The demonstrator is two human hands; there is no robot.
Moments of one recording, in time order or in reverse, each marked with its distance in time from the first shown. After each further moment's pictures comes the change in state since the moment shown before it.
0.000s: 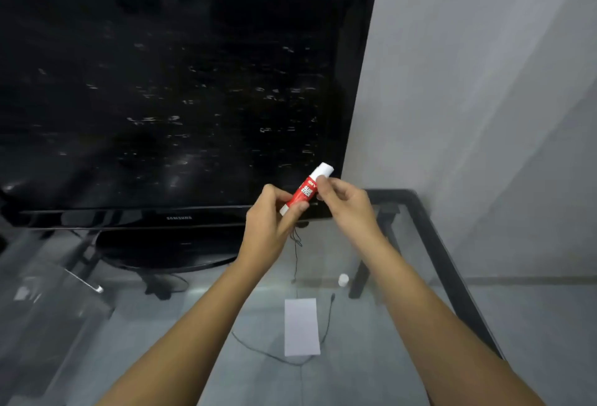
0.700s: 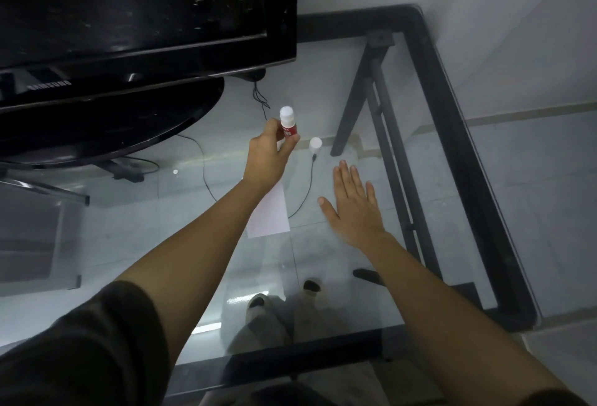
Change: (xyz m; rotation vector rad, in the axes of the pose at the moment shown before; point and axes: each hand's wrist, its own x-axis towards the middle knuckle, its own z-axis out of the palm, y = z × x) left_hand -0.061 -0.169 0.145 0.219 -0.339 -0.423; right_hand -0.114 0.286 -0.033 -1.089 -0.303 0.326
